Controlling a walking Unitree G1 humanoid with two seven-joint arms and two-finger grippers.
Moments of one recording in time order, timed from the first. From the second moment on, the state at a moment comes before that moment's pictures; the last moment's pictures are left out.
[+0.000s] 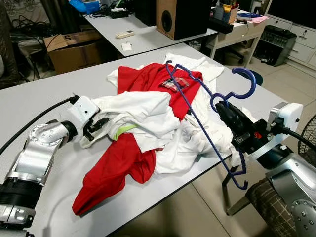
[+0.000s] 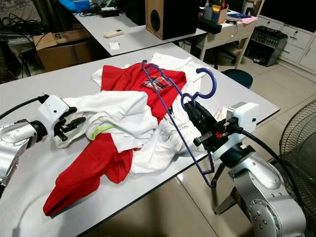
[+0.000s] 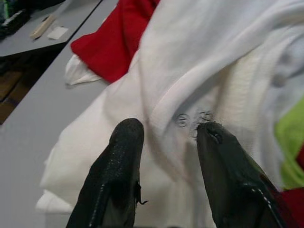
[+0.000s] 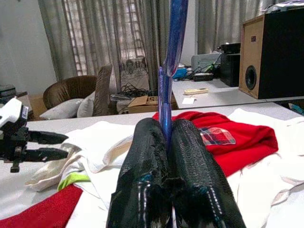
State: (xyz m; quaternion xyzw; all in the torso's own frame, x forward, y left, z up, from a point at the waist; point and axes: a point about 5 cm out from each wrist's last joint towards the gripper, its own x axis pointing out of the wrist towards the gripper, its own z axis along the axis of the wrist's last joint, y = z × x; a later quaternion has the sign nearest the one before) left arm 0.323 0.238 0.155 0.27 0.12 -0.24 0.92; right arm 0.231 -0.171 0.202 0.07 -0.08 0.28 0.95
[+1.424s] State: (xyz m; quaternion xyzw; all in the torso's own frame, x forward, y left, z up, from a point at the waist) left arm 0.344 0.217 0.210 0.26 0.04 -0.26 0.93; right arm 0.209 -0.173 0.197 -0.02 0.03 0.50 0.87
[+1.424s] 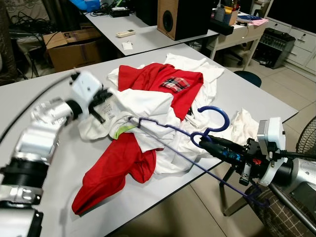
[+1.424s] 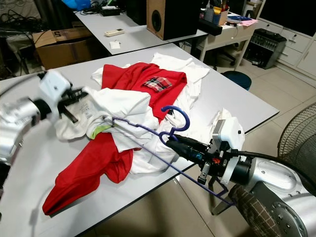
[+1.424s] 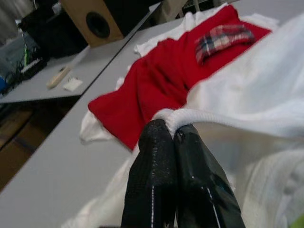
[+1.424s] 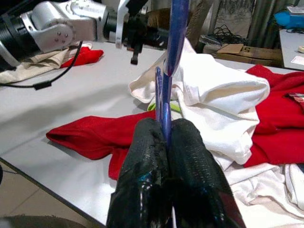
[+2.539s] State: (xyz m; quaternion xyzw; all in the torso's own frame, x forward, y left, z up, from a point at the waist) left arm 0.336 0.173 0.267 0.23 -0.01 -0.31 0.92; right arm 0.267 -0.124 0.183 0.07 0.02 0.41 0.91
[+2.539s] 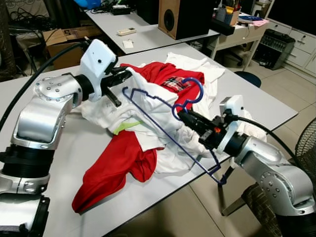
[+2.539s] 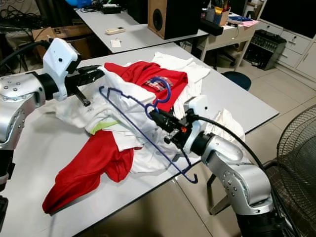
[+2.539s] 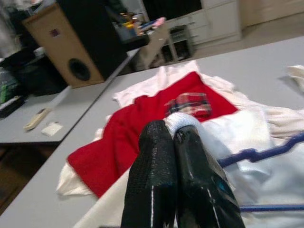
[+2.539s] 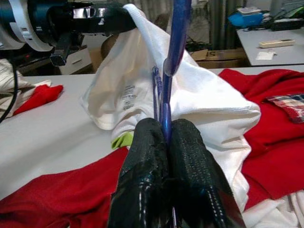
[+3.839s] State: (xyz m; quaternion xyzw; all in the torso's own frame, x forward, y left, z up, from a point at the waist) left arm 0.350 0.162 0.280 0.23 -0.07 -0.26 0.94; right arm 0.242 -0.129 0.201 0.13 0.03 0.46 0.88
